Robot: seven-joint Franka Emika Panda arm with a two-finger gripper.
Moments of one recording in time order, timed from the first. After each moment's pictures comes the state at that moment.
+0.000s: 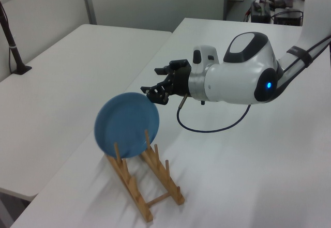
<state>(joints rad) 0.25 0.49 0.54 -1.57 -1.76 2.12 1.56</state>
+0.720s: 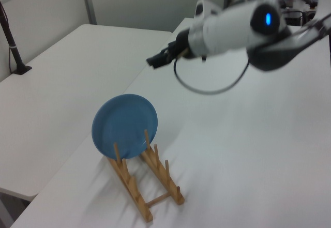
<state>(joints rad) 0.18 0.34 0.54 -1.50 -1.23 2.12 1.41</state>
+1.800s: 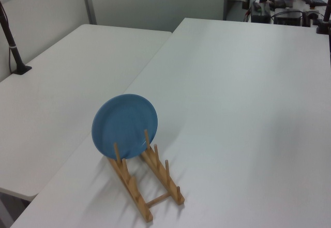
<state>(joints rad) -0.02 -0.03 0.10 -1.50 -0.01 1.47 0.49</state>
